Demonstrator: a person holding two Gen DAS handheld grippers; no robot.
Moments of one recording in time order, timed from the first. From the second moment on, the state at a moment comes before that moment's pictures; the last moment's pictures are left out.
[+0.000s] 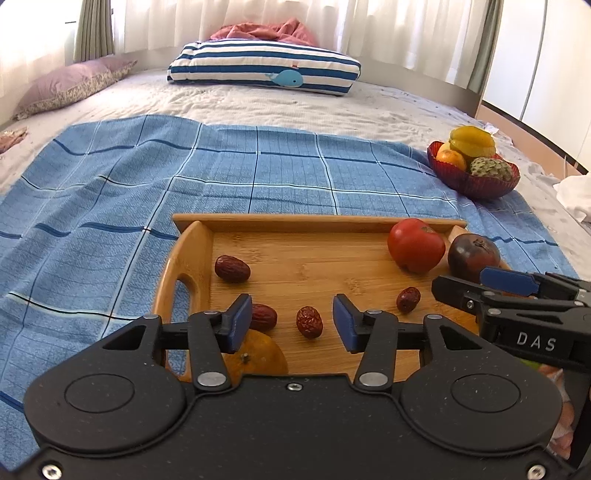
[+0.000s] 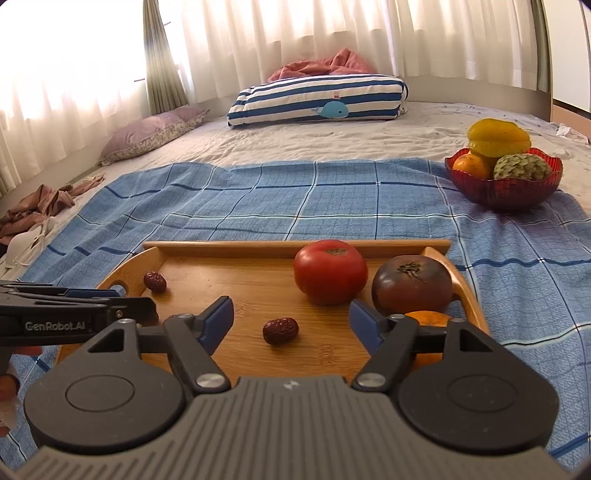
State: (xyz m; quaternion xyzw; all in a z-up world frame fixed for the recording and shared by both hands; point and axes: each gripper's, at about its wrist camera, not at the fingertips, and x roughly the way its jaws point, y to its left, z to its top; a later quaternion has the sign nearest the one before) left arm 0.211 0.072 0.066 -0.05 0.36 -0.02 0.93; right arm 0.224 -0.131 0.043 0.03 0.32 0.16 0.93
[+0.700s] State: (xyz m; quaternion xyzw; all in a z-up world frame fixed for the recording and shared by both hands) left arm 0.164 0.058 0.086 -0.01 0.32 -0.03 0.95; right arm 0.193 -0.141 0.050 0.03 0.30 0.15 0.94
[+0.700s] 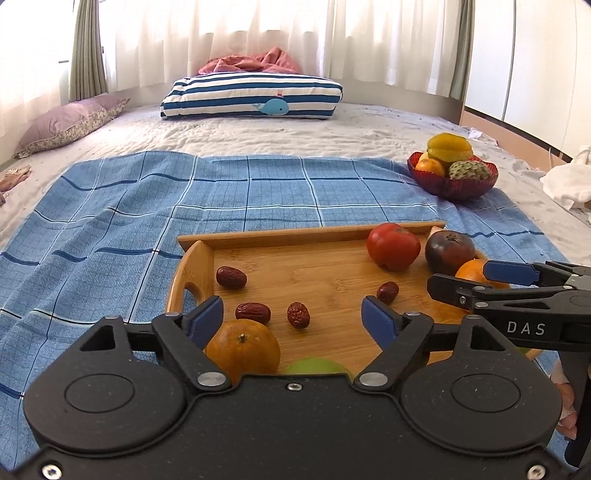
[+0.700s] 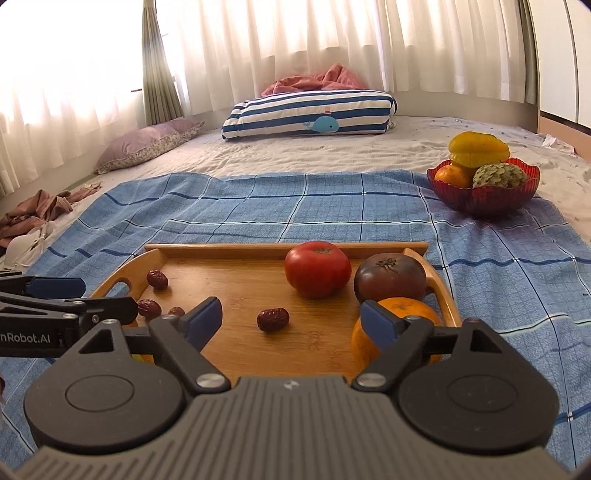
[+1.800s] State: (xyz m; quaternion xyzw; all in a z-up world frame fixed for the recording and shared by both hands) left arm 0.107 0.055 0.067 -0.02 0.31 -0.01 0.95; right arm 0.128 -0.152 0.042 0.01 0.25 0.12 0.96
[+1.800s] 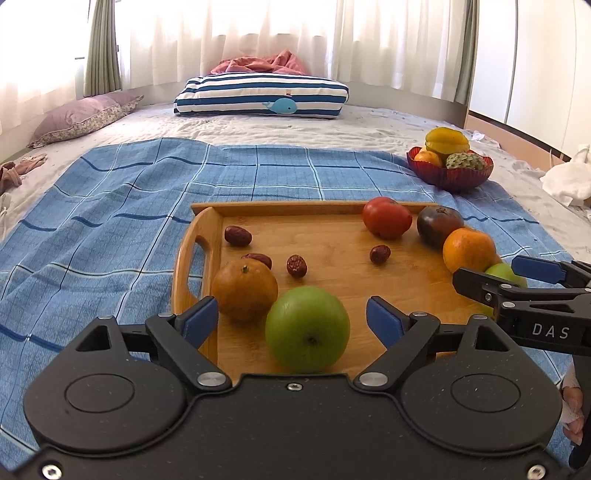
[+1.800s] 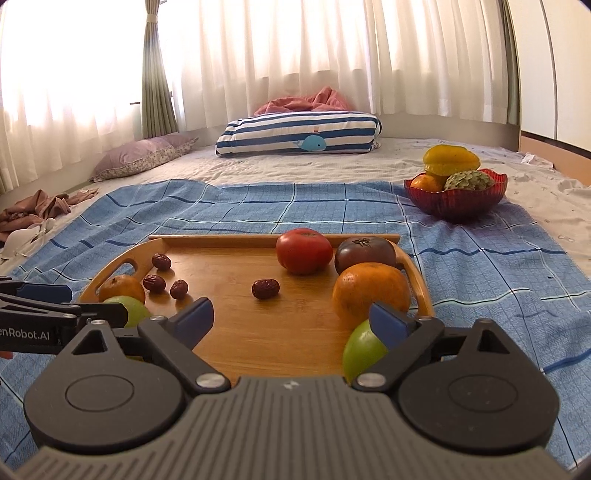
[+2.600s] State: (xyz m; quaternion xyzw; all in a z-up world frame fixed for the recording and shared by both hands) left arm 0.071 0.050 0.044 -0.03 0.31 0.01 0.95; right arm 0.087 -0.154 0.021 0.00 0.25 0.10 0.96
